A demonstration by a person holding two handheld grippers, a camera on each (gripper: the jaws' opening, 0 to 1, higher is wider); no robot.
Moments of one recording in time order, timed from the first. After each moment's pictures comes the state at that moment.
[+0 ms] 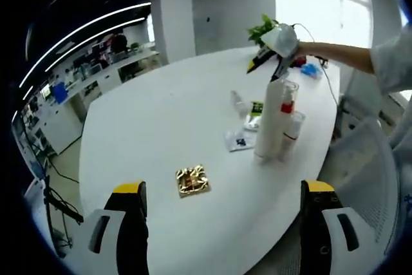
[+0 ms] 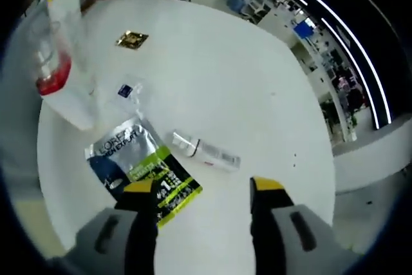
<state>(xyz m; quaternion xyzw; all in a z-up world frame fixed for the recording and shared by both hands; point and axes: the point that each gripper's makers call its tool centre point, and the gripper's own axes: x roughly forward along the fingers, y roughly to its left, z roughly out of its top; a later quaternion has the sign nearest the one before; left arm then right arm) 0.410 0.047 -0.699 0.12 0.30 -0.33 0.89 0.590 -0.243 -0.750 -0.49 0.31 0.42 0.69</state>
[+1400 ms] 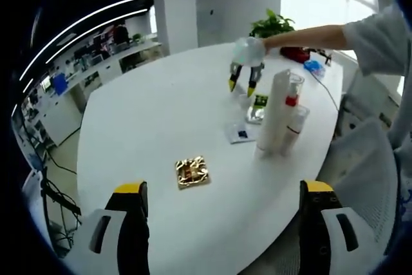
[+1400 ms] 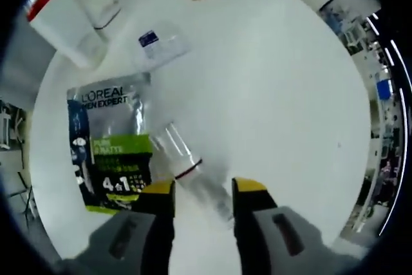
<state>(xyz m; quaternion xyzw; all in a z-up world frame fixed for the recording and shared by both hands) 0.411 0.054 -0.712 0.12 0.33 -0.32 0.88 0.617 -0.211 -0.831 -0.60 0.31 0.60 0.43</state>
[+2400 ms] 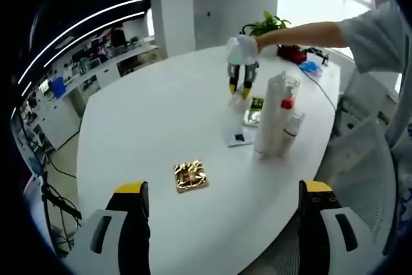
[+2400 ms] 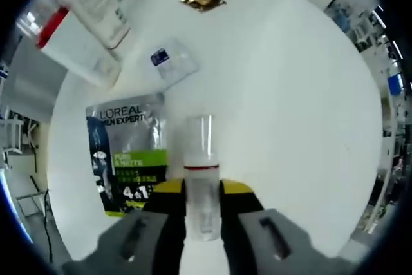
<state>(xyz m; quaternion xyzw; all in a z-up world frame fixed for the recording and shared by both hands) 0.408 0.048 -0.703 0.12 0.32 -0.33 0.88 0.593 -0.199 -0.809 -0.56 0.34 0.62 0.44</state>
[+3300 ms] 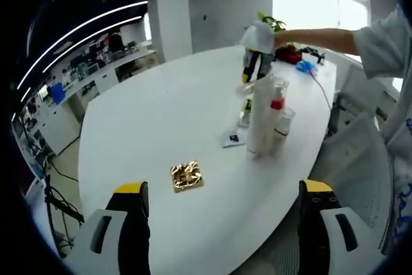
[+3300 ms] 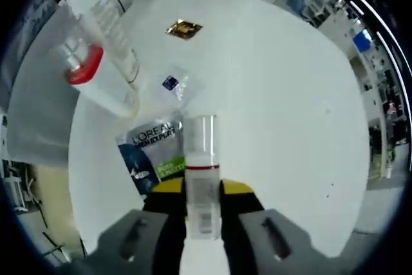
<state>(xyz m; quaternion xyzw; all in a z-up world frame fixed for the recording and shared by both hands) 0.393 0.044 -0.695 0.13 0.31 -0.34 0.88 0.539 -0.224 -0.766 -0.48 0.37 0.56 0.56</state>
